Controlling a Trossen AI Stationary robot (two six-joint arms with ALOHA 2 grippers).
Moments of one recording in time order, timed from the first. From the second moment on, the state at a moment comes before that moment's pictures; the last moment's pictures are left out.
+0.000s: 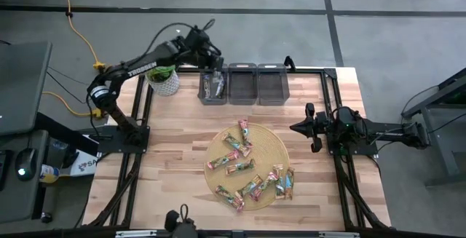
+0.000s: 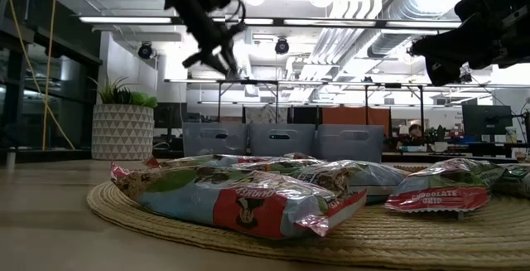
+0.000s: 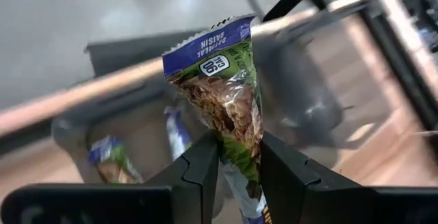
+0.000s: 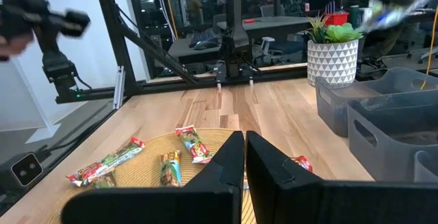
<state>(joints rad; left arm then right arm) 0.68 1.62 1.45 -0.63 0.04 -0.51 -0.12 0.15 0.01 0.13 -0.16 0.13</state>
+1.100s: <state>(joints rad) 0.73 1.74 1.15 -0.45 0.09 -0.44 -0.12 0.15 0.01 0.13 -0.16 0.13</state>
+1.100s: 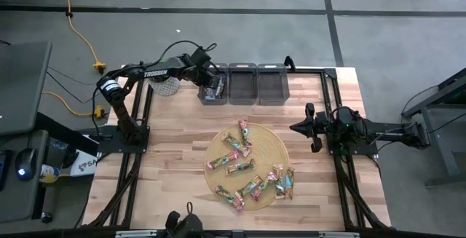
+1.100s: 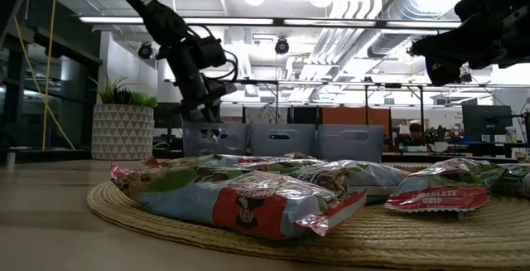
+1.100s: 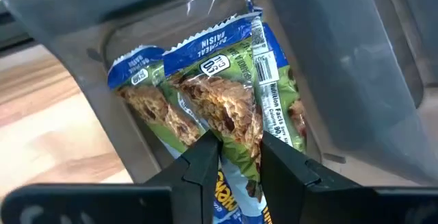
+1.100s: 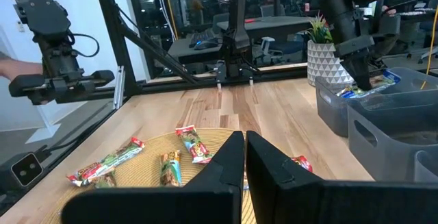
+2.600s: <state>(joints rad) 0.73 1.55 1.28 -0.47 0.26 -0.42 -0.12 0.15 0.01 0.13 -0.16 0.13</state>
